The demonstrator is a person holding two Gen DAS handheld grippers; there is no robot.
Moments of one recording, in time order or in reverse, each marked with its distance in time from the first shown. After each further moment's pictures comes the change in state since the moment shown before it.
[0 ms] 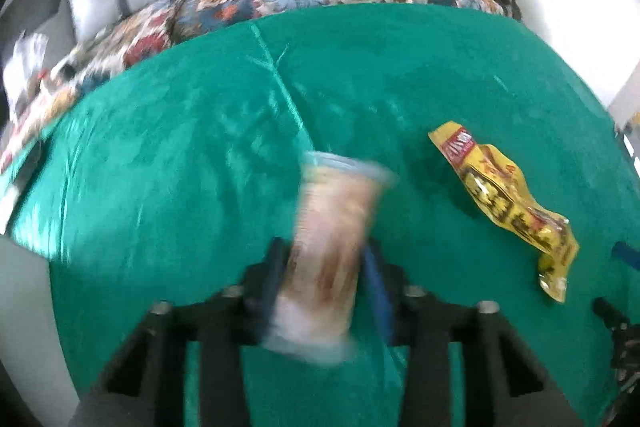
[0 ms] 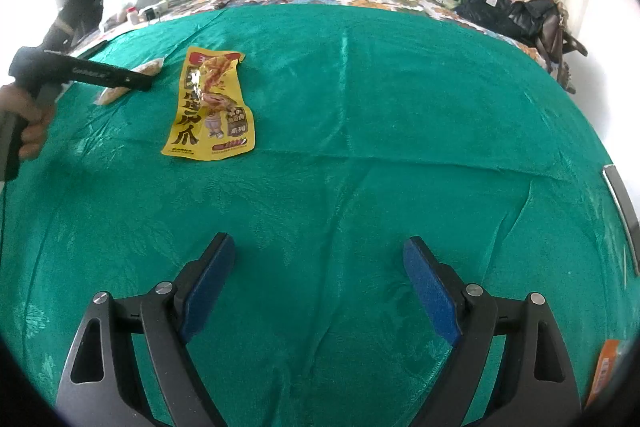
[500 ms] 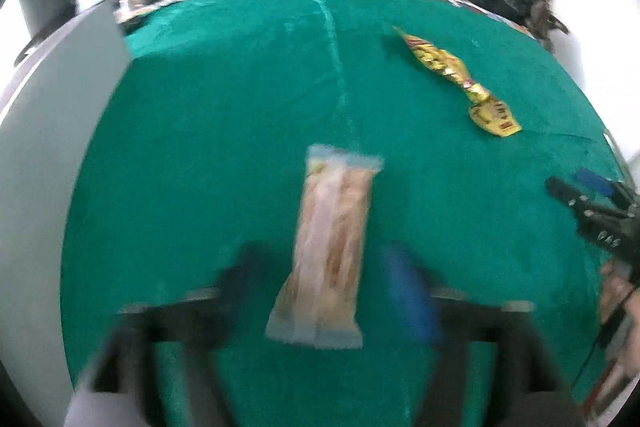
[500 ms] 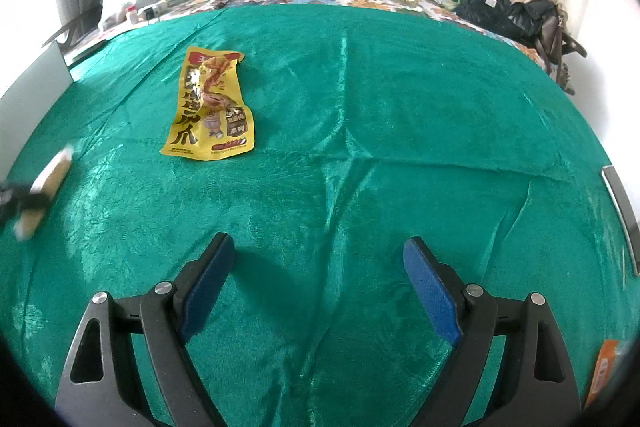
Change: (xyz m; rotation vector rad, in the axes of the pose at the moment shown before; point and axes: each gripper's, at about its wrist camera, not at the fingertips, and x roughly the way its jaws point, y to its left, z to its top) left arm -0.089 -0.050 -0.181 -0.241 -0.041 0.133; right arm 0.000 -0.002 0.000 -0.001 0.000 -0.005
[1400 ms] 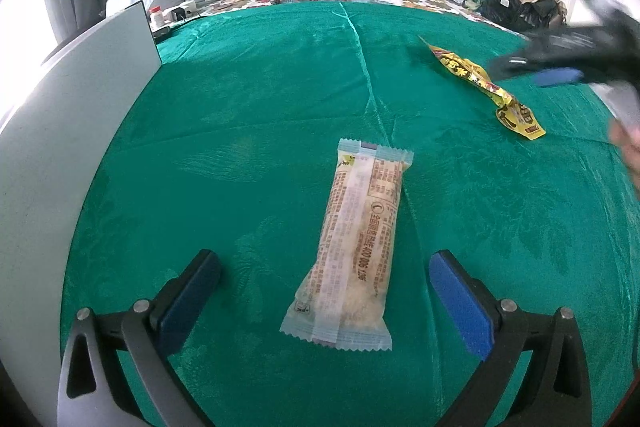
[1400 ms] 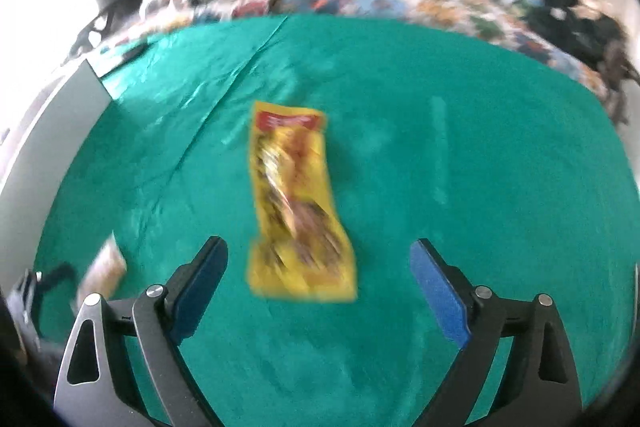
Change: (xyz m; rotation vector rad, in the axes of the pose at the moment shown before) left arm 0.010 0.003 -0.012 -0.005 -0.096 0.063; right arm 0.052 0.052 0.133 -0.109 0.175 0.161
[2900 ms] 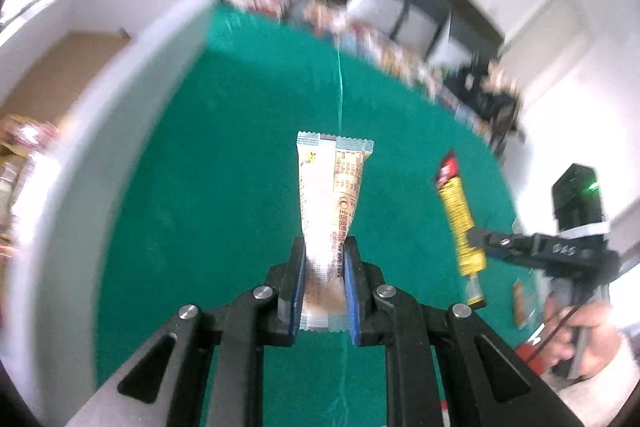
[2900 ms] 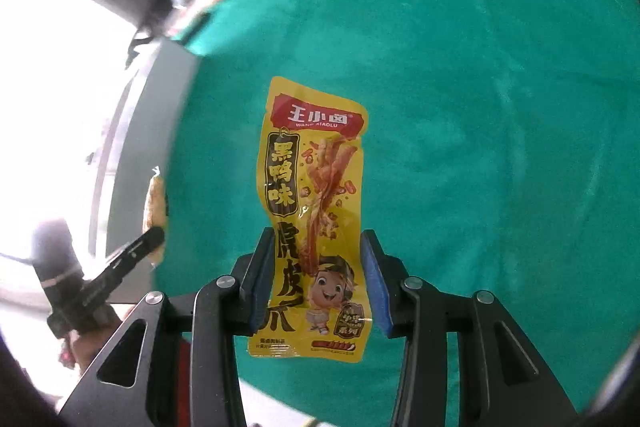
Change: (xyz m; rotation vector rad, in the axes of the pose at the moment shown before) left arm -0.151 0.096 0.001 -0.343 -0.051 -0.354; right arm -0.110 0.022 -0.120 0.230 0.114 0.441
